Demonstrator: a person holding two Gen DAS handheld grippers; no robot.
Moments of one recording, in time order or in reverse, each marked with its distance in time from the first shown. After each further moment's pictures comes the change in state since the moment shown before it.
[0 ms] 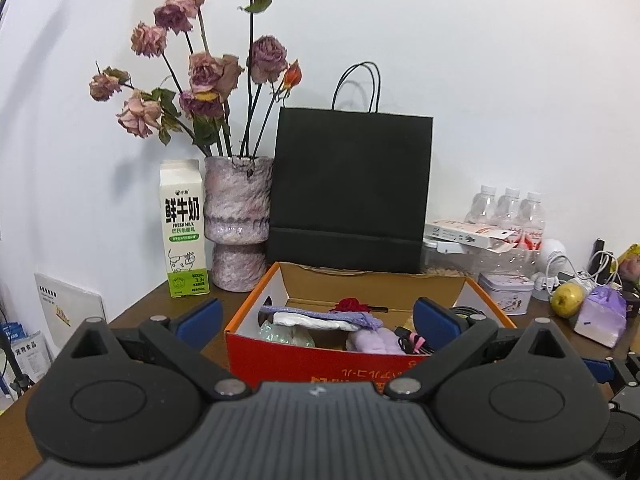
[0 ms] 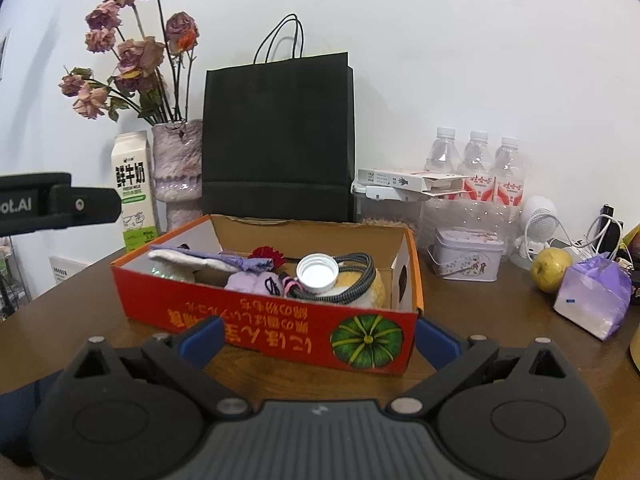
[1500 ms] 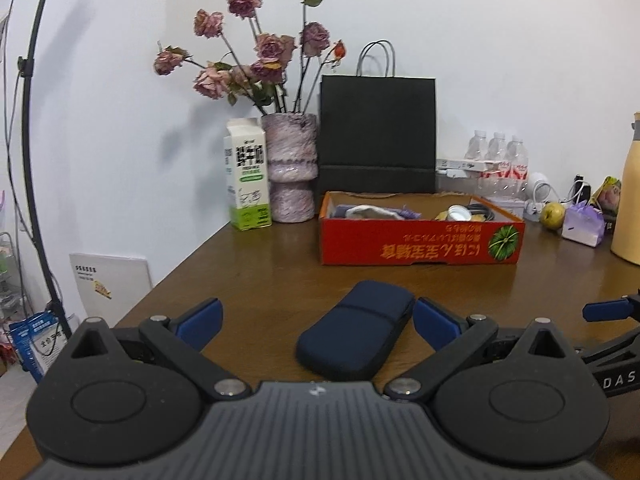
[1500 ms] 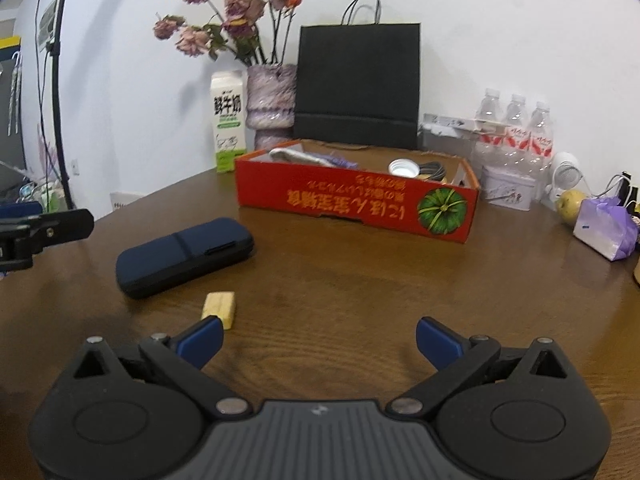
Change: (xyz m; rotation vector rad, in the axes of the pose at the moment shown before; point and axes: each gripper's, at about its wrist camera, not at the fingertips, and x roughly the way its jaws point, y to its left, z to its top) left arm -0.139 0.102 -0.089 0.073 0.074 -0.001; right arm -0.115 0.067 -0.085 -0.072 0.139 0.127
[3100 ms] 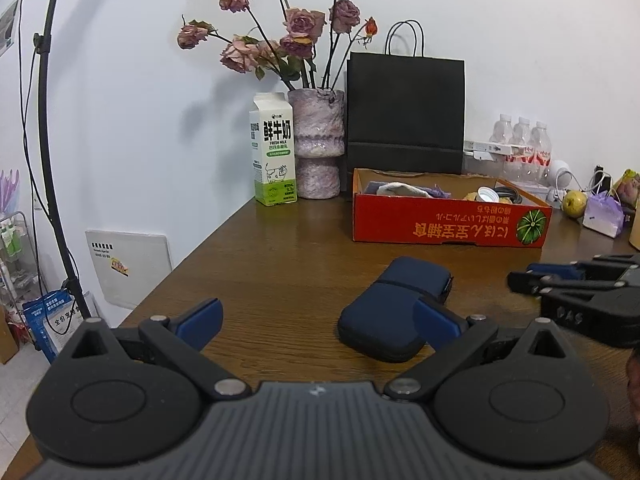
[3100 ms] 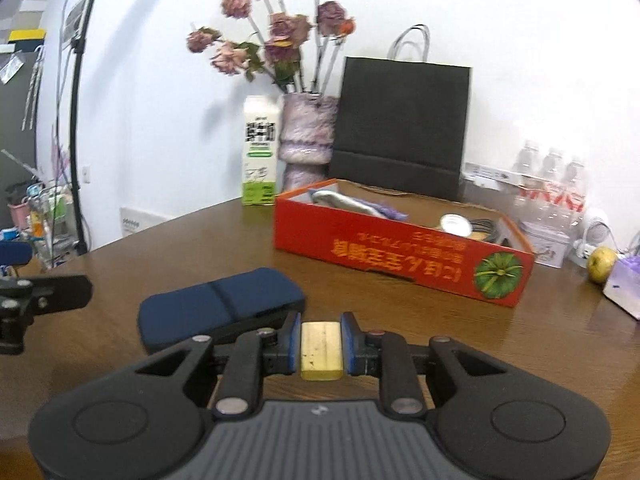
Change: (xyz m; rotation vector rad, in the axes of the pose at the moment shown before) left arm 0.007 0.021 -0.004 -0.023 0.073 0.040; right arm 0.033 0.049 0.028 -0.073 -0.115 -0.007
